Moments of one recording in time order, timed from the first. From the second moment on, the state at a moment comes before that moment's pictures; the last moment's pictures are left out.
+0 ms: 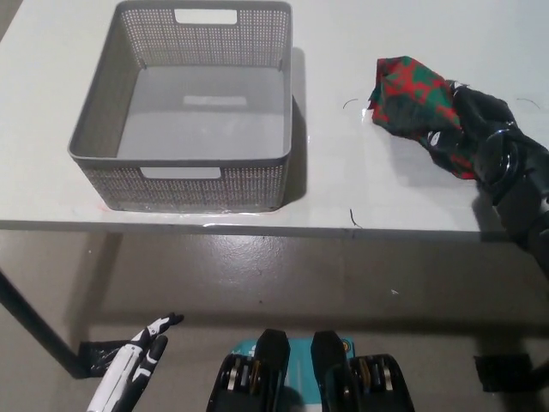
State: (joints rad) left_arm 0.12 0.22 -0.08 -0.03 0.13 -0.12 -0.11; right_arm -1.13 -0.26 0.37 1.36 -0.58 -0.05 -0.14
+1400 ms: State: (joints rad) left_arm 0.05 0.28 -0.17 -0.06 0.26 -0.09 -0.15; right_arm -1.49 0.17 0.38 1.19 -0.57 -0.05 -0.27
